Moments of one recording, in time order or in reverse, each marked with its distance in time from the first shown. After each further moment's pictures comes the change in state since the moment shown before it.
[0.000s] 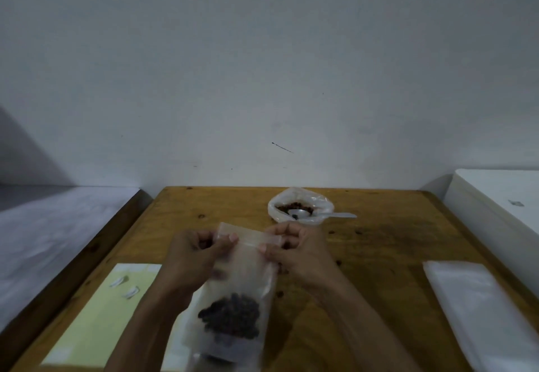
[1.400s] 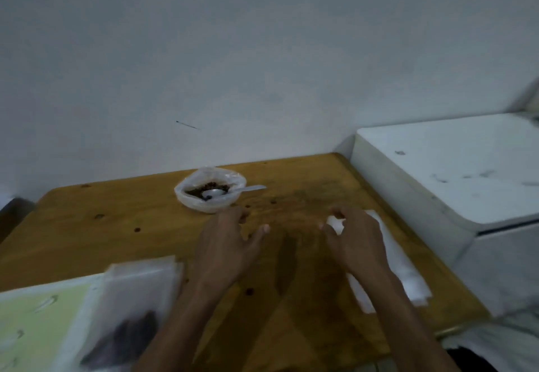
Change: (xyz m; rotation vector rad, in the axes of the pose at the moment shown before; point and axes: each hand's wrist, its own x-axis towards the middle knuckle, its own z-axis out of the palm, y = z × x) left_hand -0.009 -0.005 0.181 0.756 -0.137 0.375; right_hand -0.060 0.047 -0.195 -0.858 0.649 0.051
